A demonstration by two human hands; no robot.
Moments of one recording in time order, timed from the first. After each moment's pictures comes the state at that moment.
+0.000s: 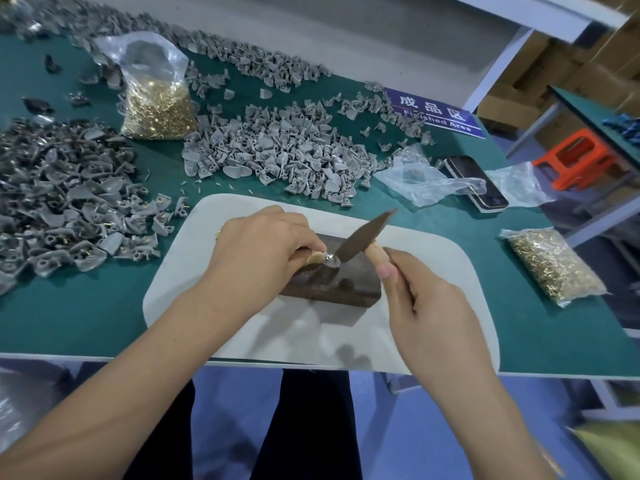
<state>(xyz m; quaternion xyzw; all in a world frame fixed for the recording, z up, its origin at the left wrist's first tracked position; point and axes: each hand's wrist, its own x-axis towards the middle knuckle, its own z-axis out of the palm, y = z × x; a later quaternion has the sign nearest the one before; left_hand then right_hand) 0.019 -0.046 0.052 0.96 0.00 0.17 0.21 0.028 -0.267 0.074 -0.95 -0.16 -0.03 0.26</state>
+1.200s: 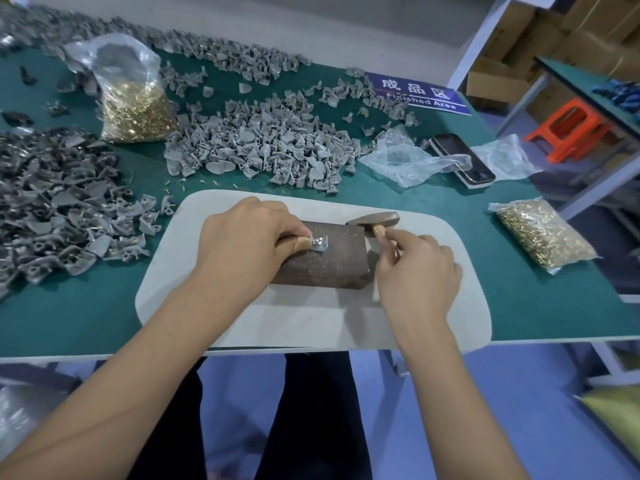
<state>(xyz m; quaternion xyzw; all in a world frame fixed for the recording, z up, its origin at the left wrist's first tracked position) 0.021 -0.052 0.045 0.96 0.03 0.18 0.23 0.070 -0.260 0.037 -0.98 0.02 -0.14 0.16</state>
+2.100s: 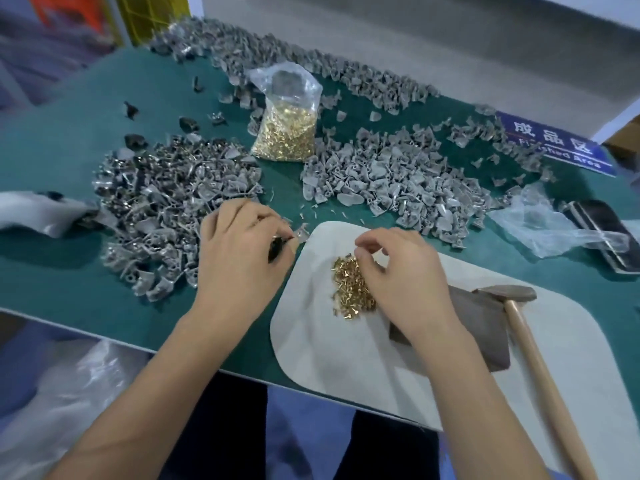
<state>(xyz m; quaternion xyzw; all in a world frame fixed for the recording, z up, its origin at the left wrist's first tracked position) -0.032 0.080 0.019 0.93 0.23 0.25 0.17 0.085 -0.100 0.046 -0.91 -0.34 -0.02 0.23</state>
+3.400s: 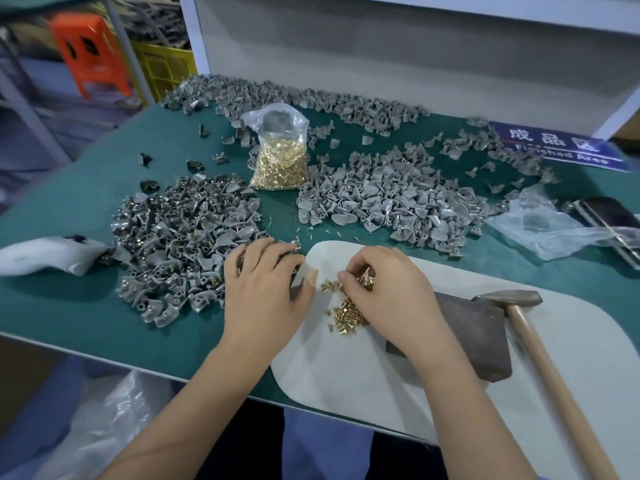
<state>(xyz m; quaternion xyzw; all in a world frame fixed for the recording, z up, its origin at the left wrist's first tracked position) -0.021 0.051 -0.005 0.93 0.21 0.27 0.09 0.086 -0.105 0.032 -0.89 -0.35 0.00 0.30</state>
